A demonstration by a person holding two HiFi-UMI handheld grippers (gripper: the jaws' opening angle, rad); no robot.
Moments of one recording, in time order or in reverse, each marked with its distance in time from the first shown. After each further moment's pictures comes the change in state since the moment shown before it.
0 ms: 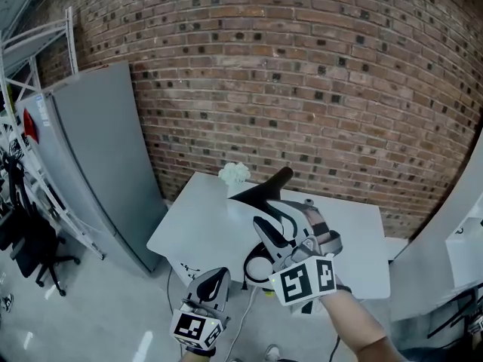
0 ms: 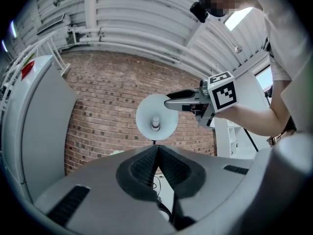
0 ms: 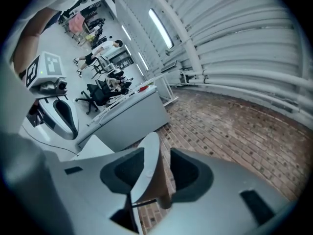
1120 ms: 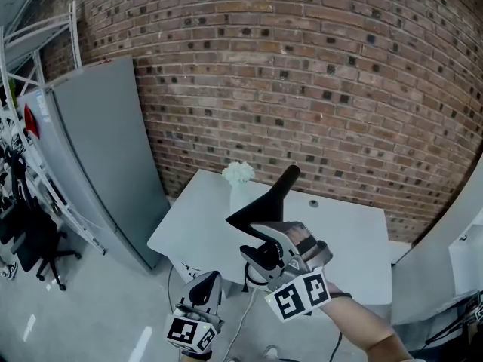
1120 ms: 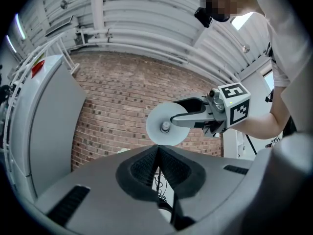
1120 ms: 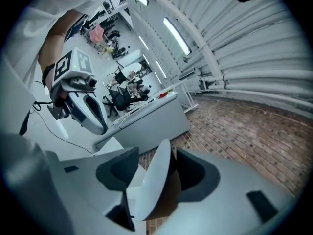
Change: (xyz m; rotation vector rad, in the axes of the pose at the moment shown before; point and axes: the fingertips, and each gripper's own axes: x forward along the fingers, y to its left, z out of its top) left arm -0.006 0.026 -0.005 -0.041 -0.002 0.084; right arm 0.013 0.065 0.000 -0.082 -0.109 0.216
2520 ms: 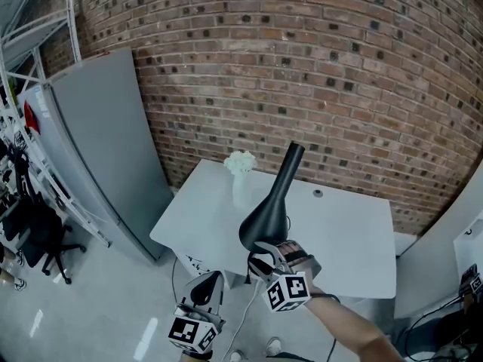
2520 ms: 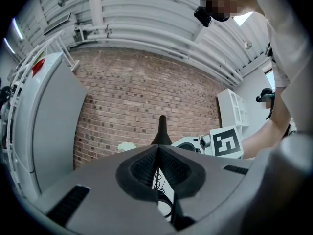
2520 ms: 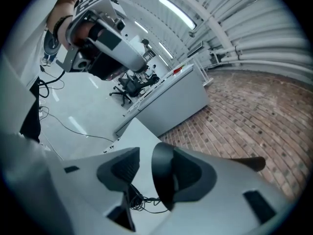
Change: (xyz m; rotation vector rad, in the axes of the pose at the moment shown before) left arm -0.008 -0.009 -0.019 -0.002 0.063 0.010; right arm 0.032 0.131 -0.112 0.085 0.200 0.178
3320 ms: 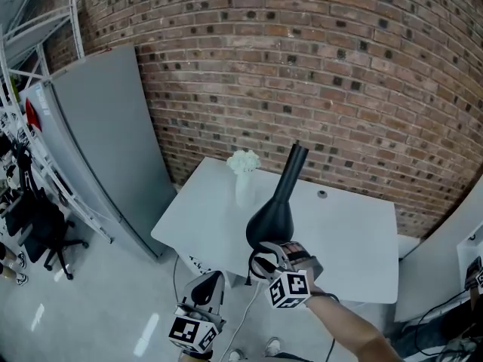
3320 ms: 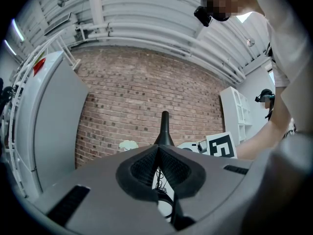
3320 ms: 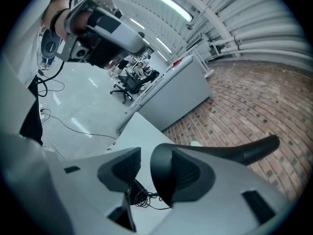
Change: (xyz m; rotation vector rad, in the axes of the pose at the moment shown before) left arm 0.013 0.004 -0.007 -0.005 0.016 0.026; right arm 0.021 0.005 -0.035 0.046 0.045 0.043
